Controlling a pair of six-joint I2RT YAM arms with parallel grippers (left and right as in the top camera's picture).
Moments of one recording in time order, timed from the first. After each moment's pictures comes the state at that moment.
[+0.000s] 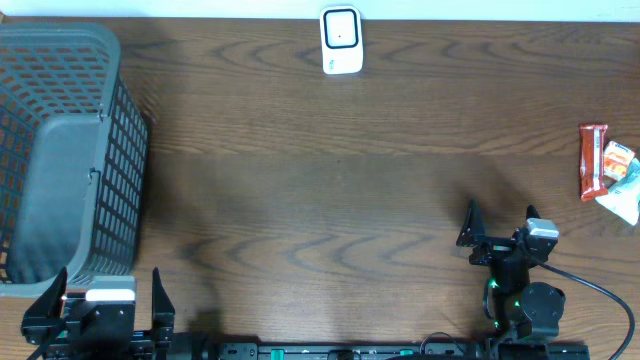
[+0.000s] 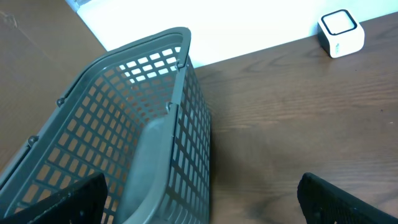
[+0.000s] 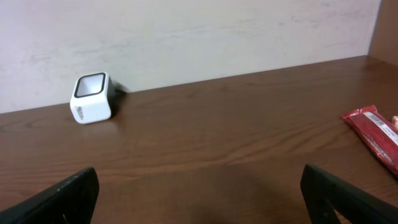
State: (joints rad) left arm 0.04 0.34 1.24 -1.24 -0.11 0.33; right arm -0.03 0.01 0.01 -0.07 0.02 0.17
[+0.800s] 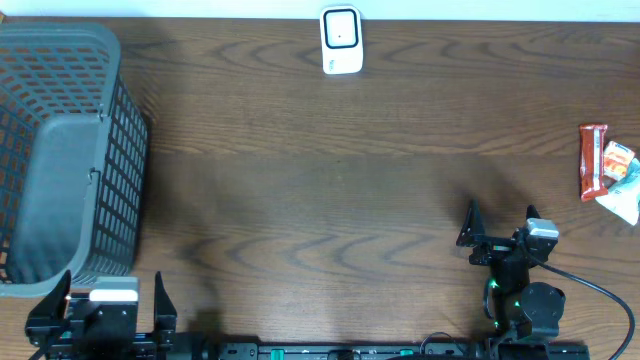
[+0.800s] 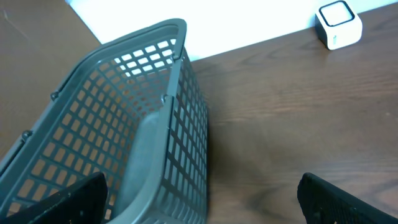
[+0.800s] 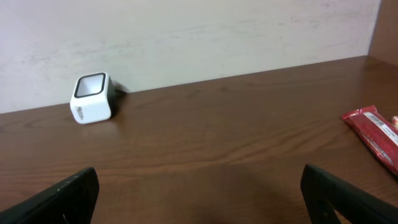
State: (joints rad) left arm 0.04 0.34 1.24 -1.27 -0.11 0.33; right arm -0.03 0.01 0.01 -0.07 0.02 0.17
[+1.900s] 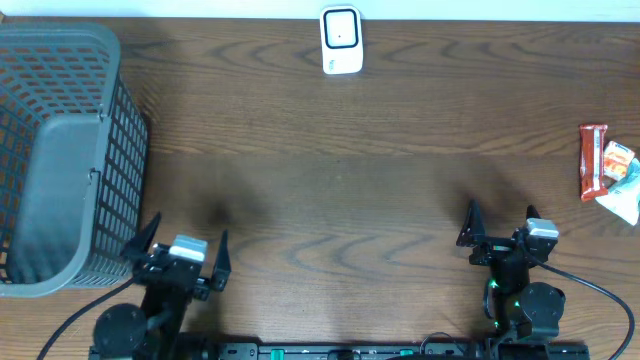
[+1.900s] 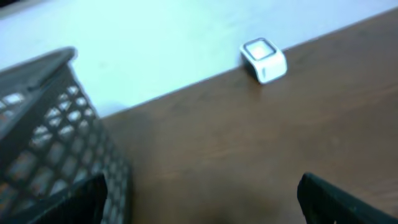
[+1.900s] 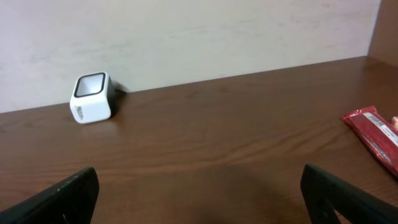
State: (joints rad) left arm 0.04 0.03 0.43 -0.59 0.24 0.33; right arm -0.03 0.01 0.01 -0.07 0.02 0.17
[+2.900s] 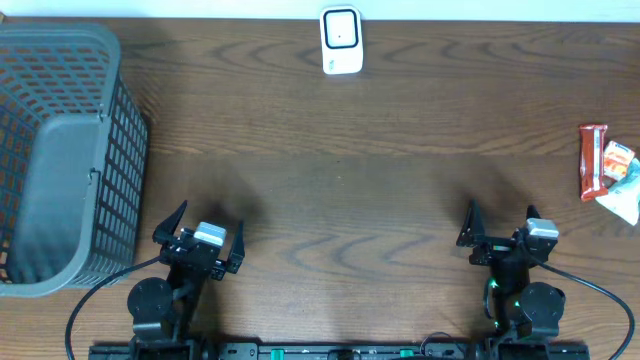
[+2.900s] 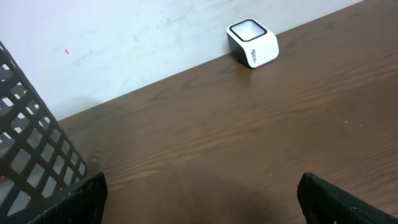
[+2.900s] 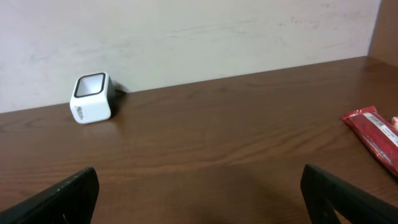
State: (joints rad) left arm 0.04 0.01 0.08 -0.25 0.28 0.33; right arm -0.03 0.01 0.01 -0.07 0.02 0.17
